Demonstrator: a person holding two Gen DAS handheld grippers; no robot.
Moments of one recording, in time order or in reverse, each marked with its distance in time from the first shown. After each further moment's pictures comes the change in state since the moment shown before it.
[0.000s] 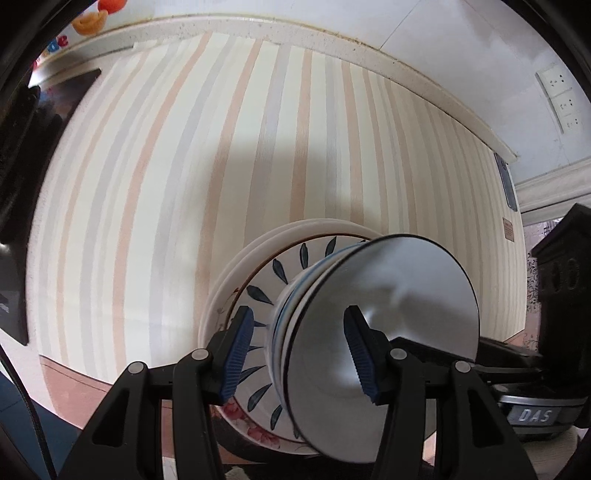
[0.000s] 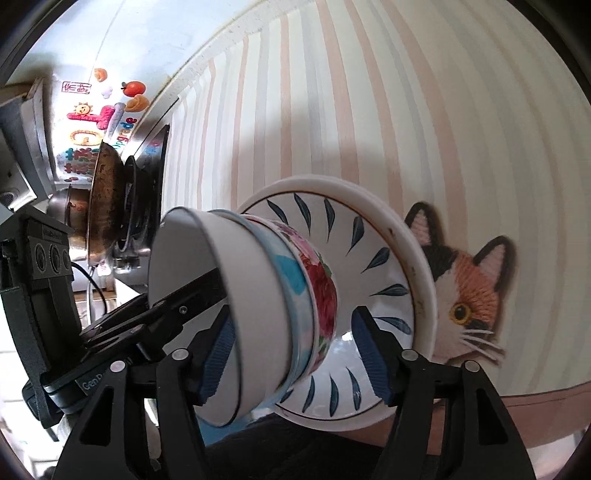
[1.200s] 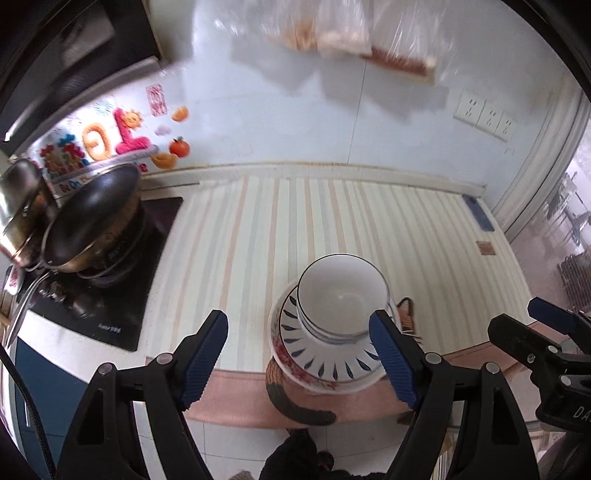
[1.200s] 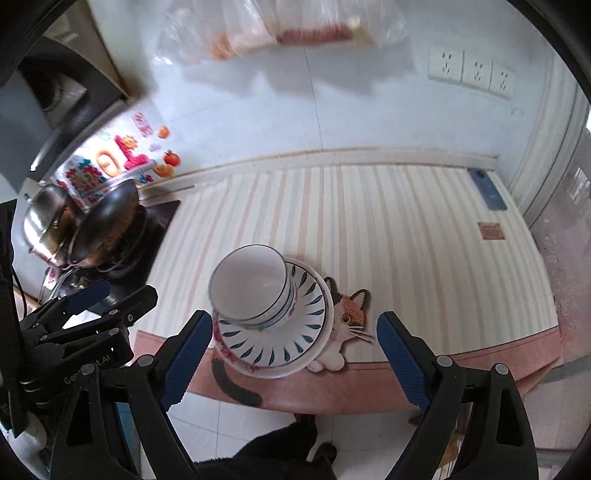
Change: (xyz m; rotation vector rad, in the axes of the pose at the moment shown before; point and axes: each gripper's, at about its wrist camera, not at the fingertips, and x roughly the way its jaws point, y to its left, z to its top) left arm -0.181 -0.048 -0.131 0.135 -0.480 0.194; right arm -0.200 0.116 -0.186 -0.220 -0.571 -0.379
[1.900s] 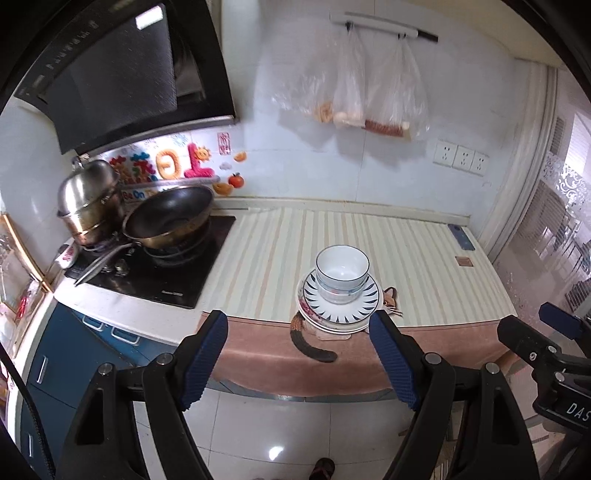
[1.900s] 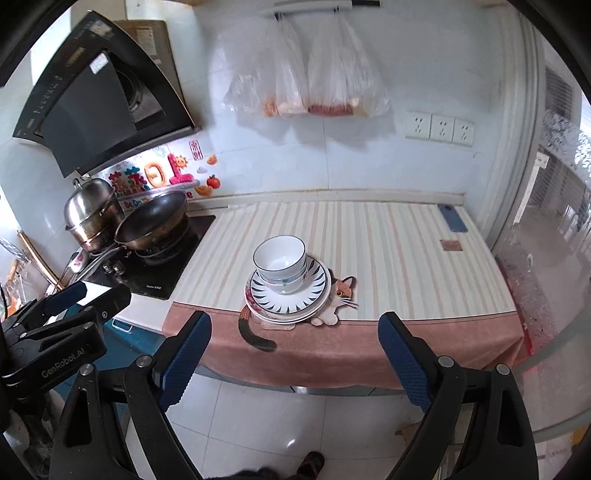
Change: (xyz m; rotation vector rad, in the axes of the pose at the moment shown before) left arm -0.189 -0.008 -0.120 -0.058 -0.205 0.088; right arm -0.203 0.034 -0.152 -0.075 -0.210 -0.018
